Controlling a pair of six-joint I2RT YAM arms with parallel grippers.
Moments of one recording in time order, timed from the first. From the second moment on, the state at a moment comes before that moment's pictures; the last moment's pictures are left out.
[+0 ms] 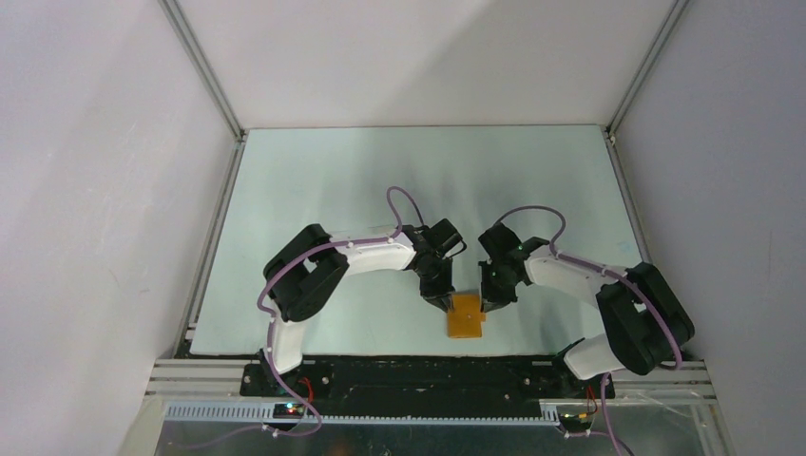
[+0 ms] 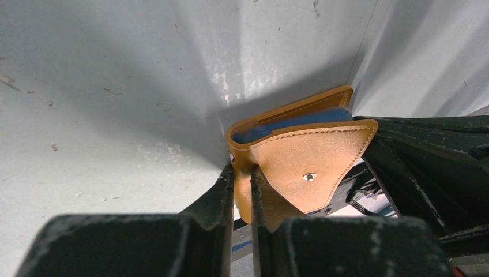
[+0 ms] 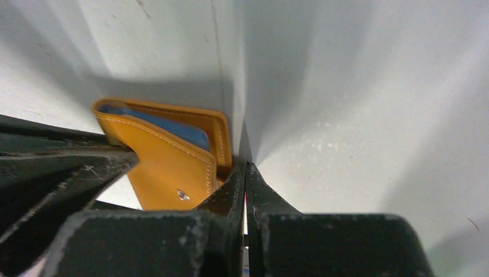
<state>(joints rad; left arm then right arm) -0.94 1.98 1.27 -0.56 0.31 -0.93 0.58 1.45 0.73 -0.59 -0.15 0.59</state>
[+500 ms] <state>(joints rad) -0.94 1.99 1.28 -0.57 0.31 -0.93 0.63 1.41 0.73 -0.67 -0.09 0.59</state>
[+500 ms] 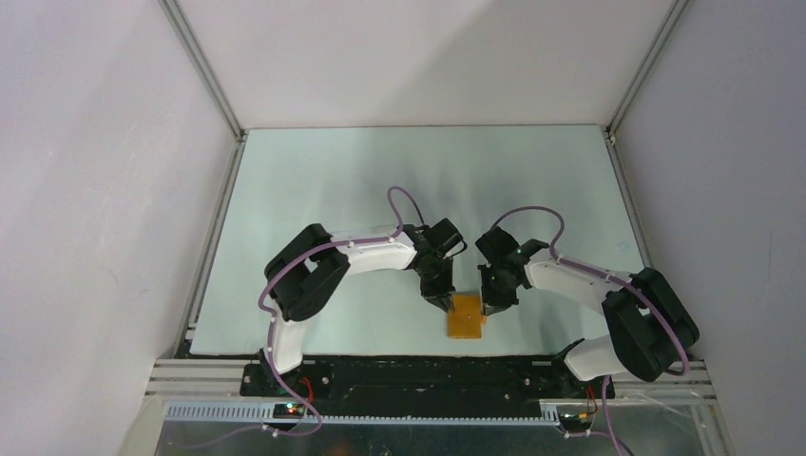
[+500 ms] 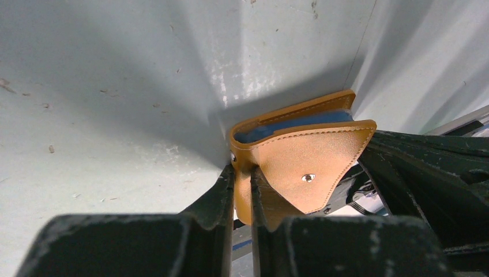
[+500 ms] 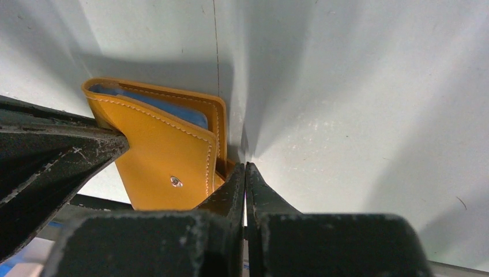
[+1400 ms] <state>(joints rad) -0.94 2.00 1.29 -0.57 0.32 -0.93 0.70 1.30 0.73 -0.79 -0.21 0.60</state>
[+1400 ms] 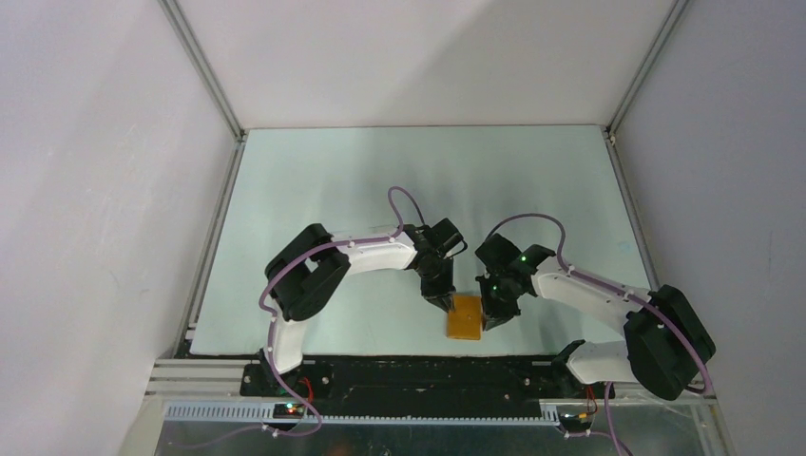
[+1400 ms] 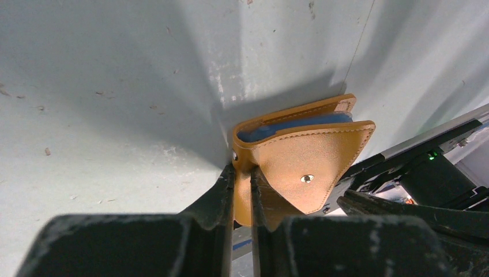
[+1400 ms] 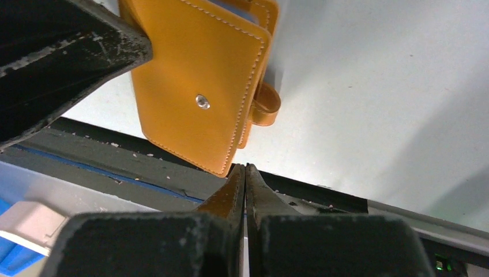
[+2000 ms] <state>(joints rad) -0.94 2.00 1.29 -0.57 0.32 -0.93 0.60 1.39 0.69 -0.72 -0.19 0.64</state>
